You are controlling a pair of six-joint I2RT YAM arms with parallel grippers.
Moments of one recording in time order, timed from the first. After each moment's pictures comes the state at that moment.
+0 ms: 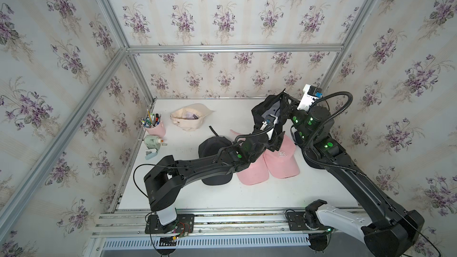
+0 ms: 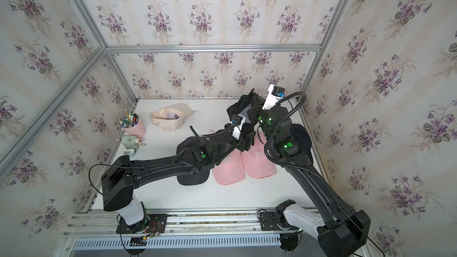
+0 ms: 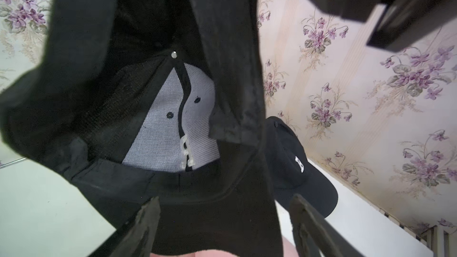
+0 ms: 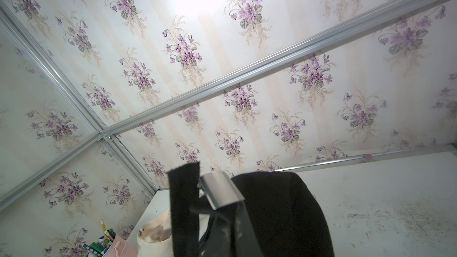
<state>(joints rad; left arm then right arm) -1.05 1.75 1.30 0.31 -0.38 -0.18 0.46 1.08 1.06 0.06 0.21 0.44</state>
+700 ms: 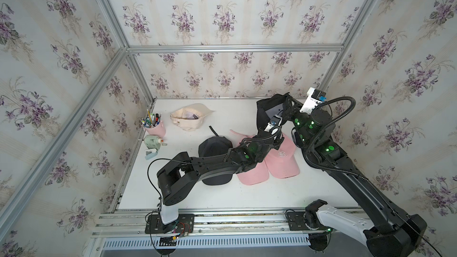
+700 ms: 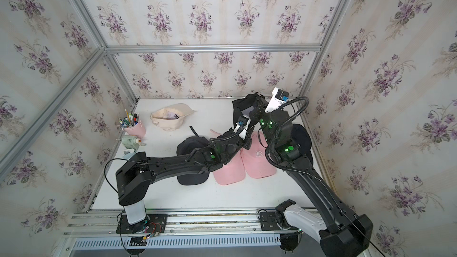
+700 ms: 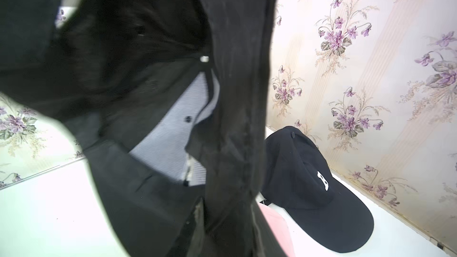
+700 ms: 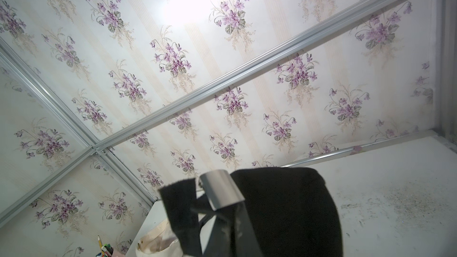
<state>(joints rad) -1.06 1.86 1.34 0.41 -0.46 -0.08 0.48 1.05 1.02 0.06 0.28 0.48</state>
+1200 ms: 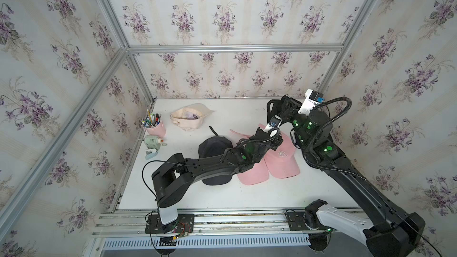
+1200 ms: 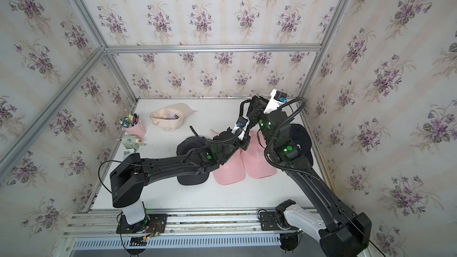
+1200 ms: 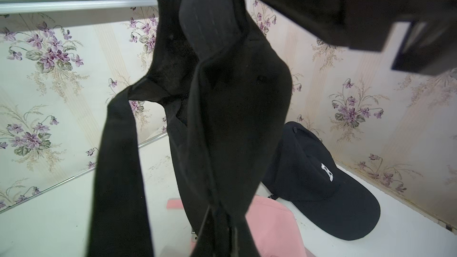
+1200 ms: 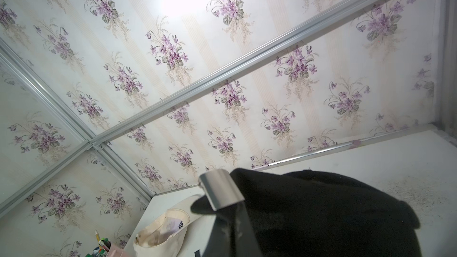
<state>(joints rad) -1.06 1.80 1.30 0.40 -0.43 0.00 0.48 1.05 1.00 0.07 0.27 0.49</state>
